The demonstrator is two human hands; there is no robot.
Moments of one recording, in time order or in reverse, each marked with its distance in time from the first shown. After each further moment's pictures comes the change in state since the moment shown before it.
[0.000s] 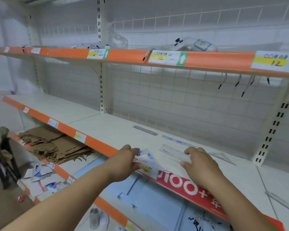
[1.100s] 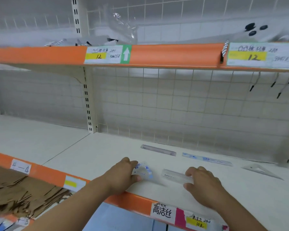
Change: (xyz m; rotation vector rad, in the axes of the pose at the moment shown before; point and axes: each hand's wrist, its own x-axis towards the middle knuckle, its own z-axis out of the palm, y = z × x) left_hand 0.164 -0.179 -0.027 0.079 -0.159 0.205; right_hand 0.127 -0.098 0.090 -0.059 -0.127 0.189
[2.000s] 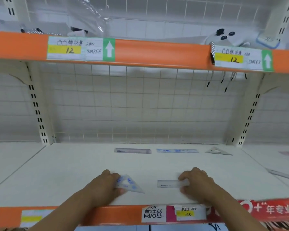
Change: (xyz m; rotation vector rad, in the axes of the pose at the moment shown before) left_hand 0.039 -0.032 0.022 0.016 -0.189 0.176; right_hand -0.016 0.015 0.007 0.047 -0.062 0.325
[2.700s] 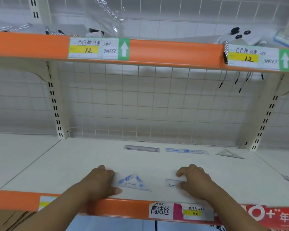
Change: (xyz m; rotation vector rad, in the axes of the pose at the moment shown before) left_hand -0.021 -0.023 -0.012 0.155 -0.037 -0.160; right_hand 0.006 -0.024 0.003 -0.029 0.021 -0.131
